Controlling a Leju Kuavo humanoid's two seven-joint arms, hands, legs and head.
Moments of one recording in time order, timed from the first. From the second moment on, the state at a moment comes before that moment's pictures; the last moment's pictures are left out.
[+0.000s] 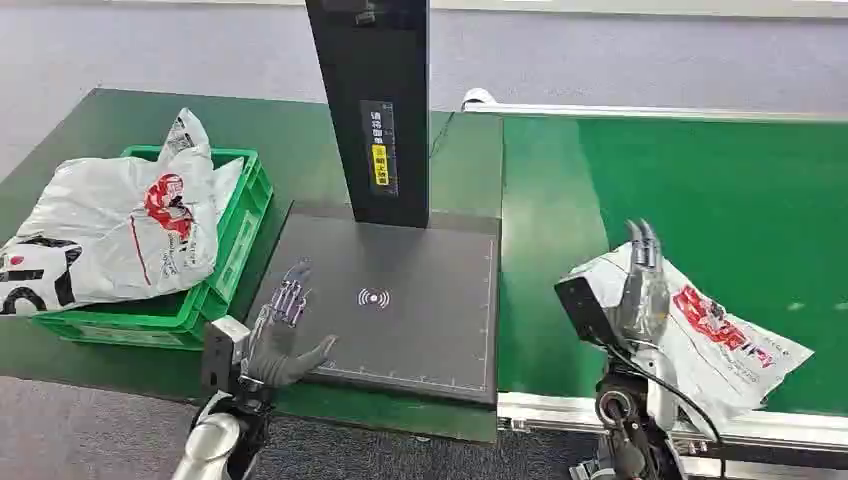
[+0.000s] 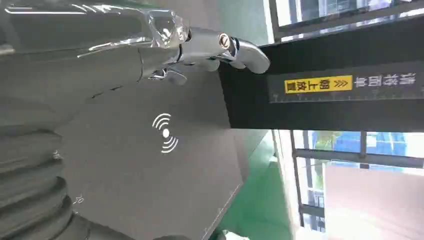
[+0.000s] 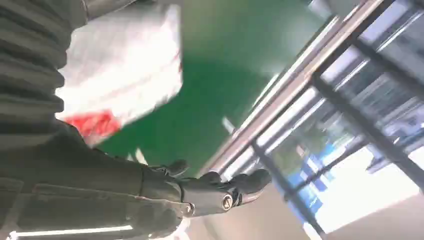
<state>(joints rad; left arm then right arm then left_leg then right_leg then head) -0.08 -0.12 -0.14 -1.27 -0.07 -0.15 -0.40 -0.25 -0.02 0.04 -1.13 0.87 -0.42 -0.10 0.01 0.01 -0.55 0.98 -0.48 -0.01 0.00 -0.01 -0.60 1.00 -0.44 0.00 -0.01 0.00</state>
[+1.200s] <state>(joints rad) -0.06 -0.14 -0.10 -1.31 -0.11 -0.15 -0.34 -0.21 -0.09 -0.19 -1.09 1.31 0.15 0.34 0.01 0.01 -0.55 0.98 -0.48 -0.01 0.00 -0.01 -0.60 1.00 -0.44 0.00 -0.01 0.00</state>
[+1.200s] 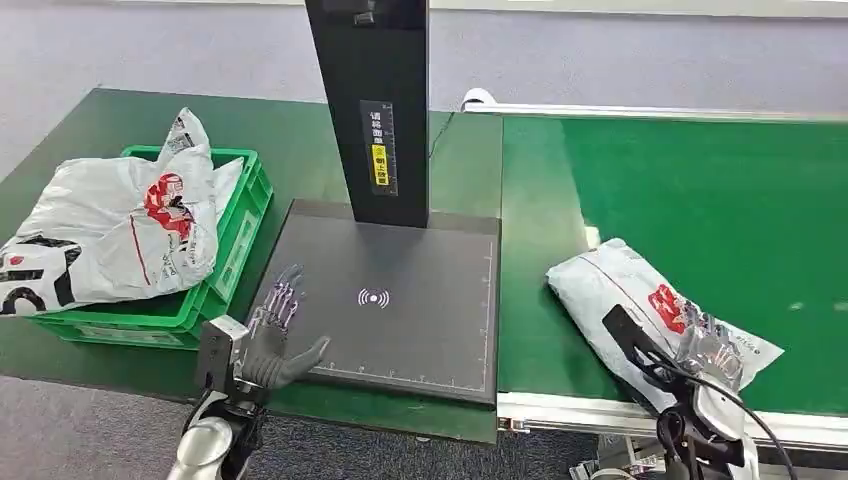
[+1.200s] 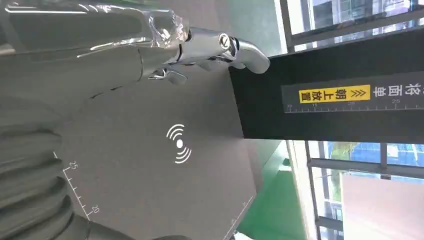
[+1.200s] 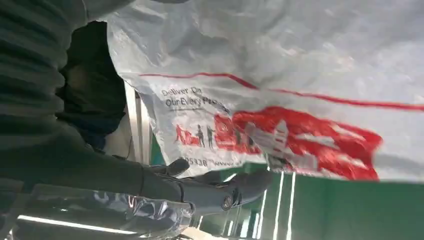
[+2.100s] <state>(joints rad) -0.09 -0.14 -0.10 -1.28 -0.11 -0.15 -0.34 -0.22 -0.11 -0.01 -1.00 1.09 0.25 0.09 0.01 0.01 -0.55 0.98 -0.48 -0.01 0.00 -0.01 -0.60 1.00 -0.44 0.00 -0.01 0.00</state>
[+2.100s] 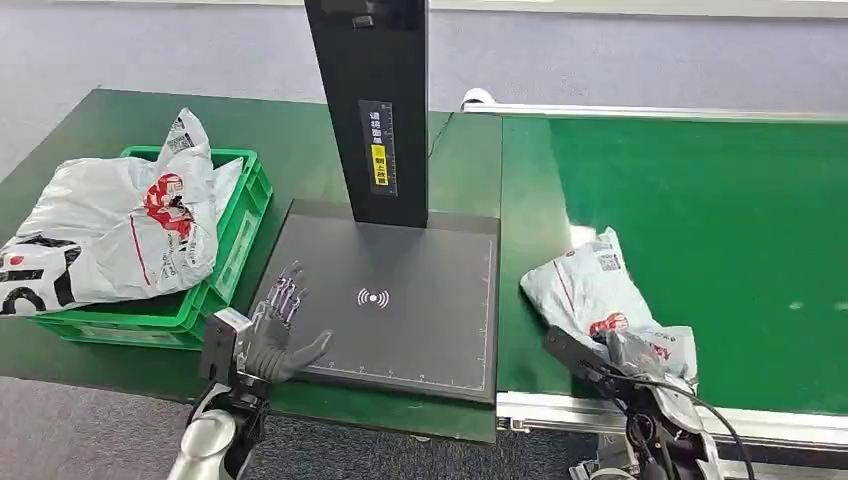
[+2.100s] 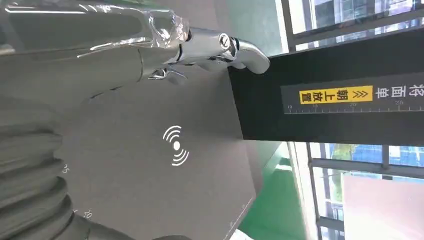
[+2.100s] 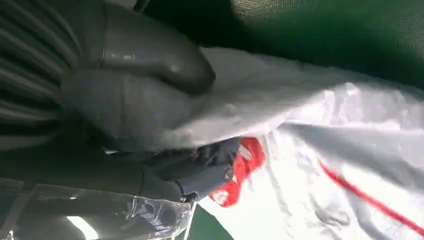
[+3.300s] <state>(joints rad) -0.02 -0.14 -0.06 -1.39 -0.06 -0.12 -0.46 -0.22 0.03 0.13 -1.32 0.88 -0.30 -0.38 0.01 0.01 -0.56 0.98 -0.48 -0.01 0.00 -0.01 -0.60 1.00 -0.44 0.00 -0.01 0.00</state>
